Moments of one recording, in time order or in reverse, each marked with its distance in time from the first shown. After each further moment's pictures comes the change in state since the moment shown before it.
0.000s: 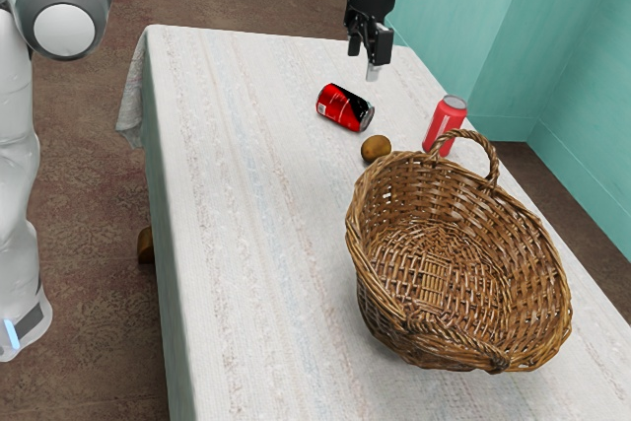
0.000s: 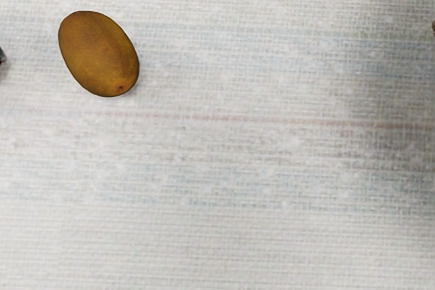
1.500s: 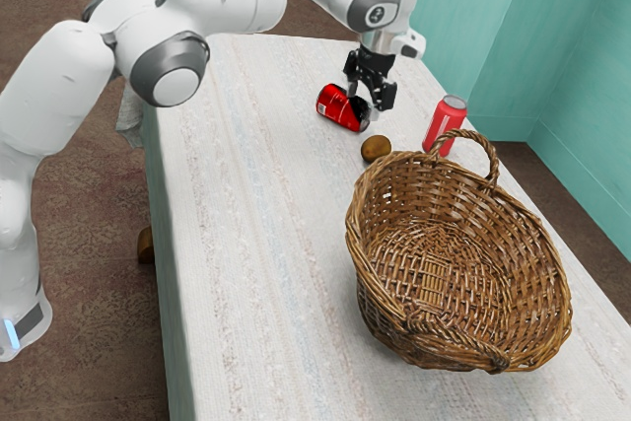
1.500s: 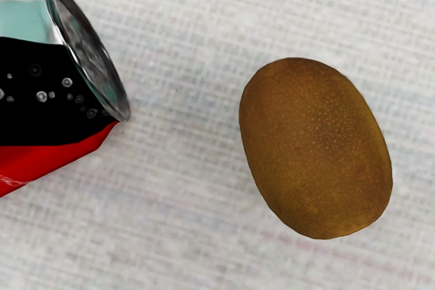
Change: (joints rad) arm 0.147 0.453 0.104 0.197 -0.116 0.161 0.005
